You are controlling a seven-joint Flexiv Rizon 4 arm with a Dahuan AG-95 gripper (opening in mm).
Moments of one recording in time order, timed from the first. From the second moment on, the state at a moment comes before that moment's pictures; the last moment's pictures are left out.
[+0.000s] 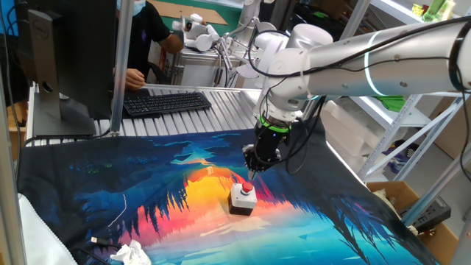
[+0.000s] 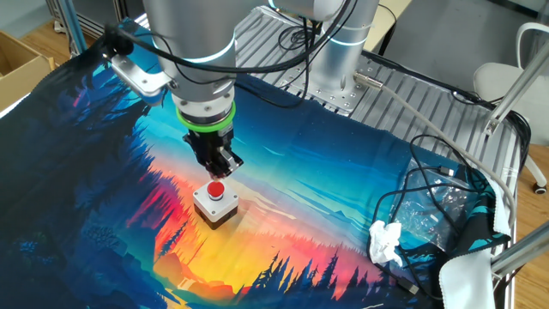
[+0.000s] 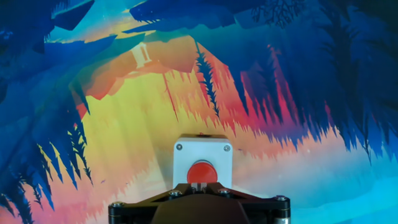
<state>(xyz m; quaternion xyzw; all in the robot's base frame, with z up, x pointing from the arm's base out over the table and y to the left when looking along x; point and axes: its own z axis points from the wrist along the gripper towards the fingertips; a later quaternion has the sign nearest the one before) 0.572 -0.022 0.129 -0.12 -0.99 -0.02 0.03</state>
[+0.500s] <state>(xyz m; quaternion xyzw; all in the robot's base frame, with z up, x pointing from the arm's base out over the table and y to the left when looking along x) 0.577 -0.022 0.122 -0.12 -0.99 -0.03 0.03</state>
